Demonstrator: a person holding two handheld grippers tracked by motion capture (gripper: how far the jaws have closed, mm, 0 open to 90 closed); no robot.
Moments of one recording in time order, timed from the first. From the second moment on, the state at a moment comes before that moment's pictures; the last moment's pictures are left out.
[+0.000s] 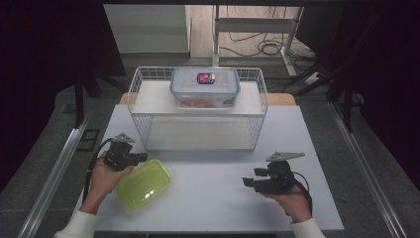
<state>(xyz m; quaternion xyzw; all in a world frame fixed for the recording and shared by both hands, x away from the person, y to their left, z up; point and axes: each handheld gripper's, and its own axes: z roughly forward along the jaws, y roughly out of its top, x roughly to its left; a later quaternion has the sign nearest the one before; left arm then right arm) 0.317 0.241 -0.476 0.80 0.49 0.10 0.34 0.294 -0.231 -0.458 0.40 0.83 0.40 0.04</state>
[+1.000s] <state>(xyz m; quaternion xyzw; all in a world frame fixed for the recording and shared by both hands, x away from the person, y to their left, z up) 0.323 0.192 -0.487 0.84 0.44 0.08 0.31 0.292 -0.234 -0.458 0.40 0.83 0.39 0.04</state>
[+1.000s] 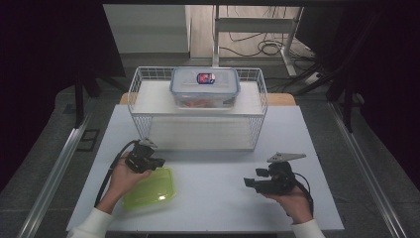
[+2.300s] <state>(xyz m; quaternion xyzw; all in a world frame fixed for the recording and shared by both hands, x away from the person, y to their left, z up) 0.234 0.277 -0.513 0.79 0.54 0.05 0.29 0.293 -0.236 -0.450 0.40 0.82 0.40 0.05</state>
